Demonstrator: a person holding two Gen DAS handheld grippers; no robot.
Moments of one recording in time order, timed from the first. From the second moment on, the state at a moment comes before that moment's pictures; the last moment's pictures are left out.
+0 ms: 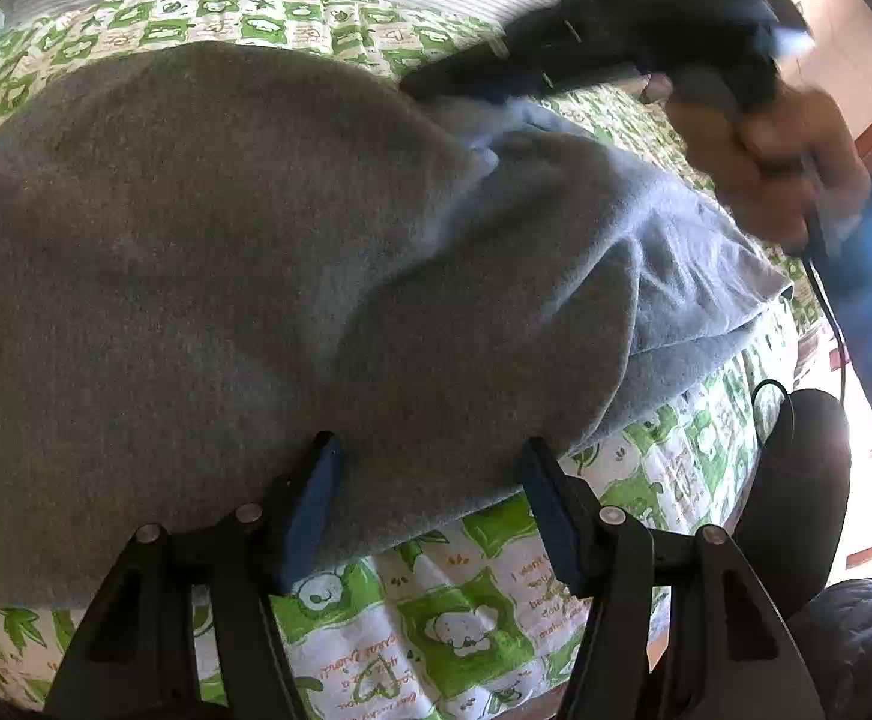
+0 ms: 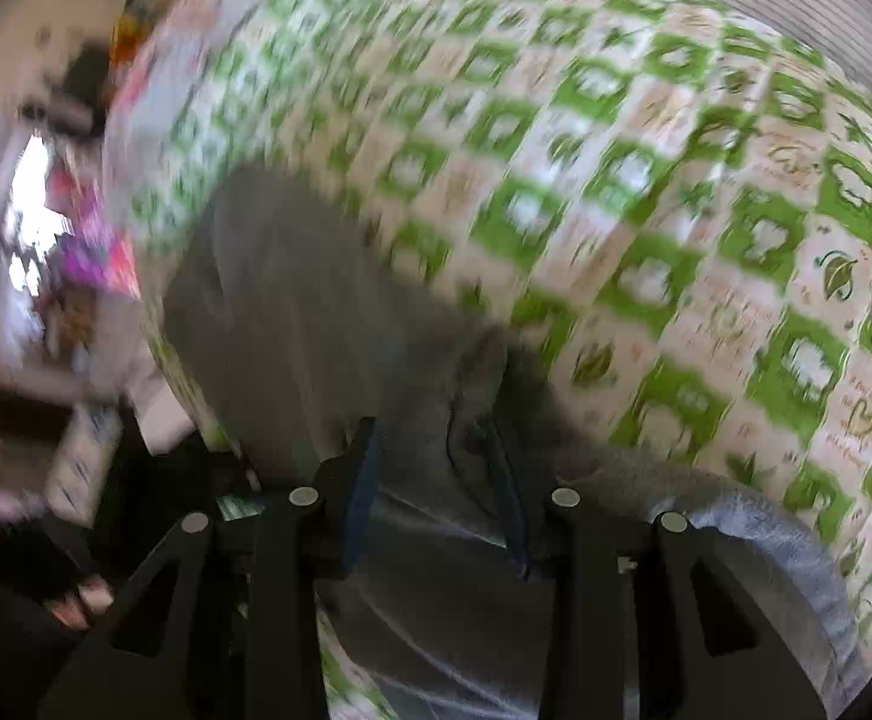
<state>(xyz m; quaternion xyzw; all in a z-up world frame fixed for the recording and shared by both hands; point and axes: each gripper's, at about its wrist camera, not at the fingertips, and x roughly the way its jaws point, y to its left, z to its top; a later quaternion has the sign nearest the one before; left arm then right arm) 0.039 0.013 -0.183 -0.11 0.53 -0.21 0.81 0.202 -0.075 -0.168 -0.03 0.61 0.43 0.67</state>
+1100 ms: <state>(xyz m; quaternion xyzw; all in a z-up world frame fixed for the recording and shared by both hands) 0.040 0.154 -0.148 -0.10 0.53 -0.04 0.84 0.167 -0.183 -0.108 0.10 0.51 0.29 0.80</state>
